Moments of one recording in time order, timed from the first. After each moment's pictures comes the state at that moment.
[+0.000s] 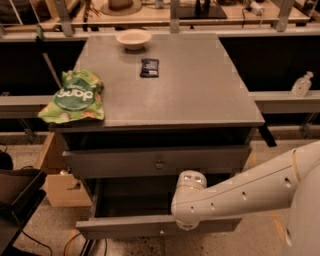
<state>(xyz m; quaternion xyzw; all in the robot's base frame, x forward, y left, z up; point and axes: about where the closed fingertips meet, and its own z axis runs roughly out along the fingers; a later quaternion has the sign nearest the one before) 0.433 -0.093 0.451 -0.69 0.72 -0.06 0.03</state>
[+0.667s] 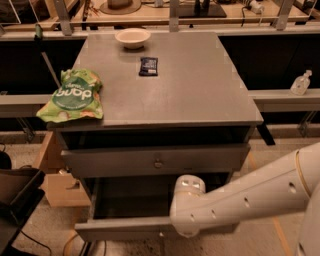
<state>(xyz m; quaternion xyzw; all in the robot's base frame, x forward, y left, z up) 0.417 -0.095 0.463 -0.68 0.73 -0.08 0.03</state>
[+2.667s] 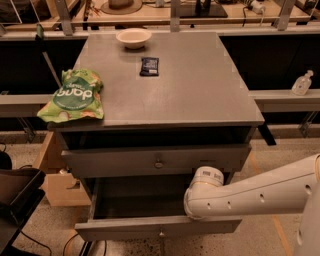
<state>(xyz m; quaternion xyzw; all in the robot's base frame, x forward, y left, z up) 0.478 -0.121 0.459 -0.68 0.72 -0.08 0.10</state>
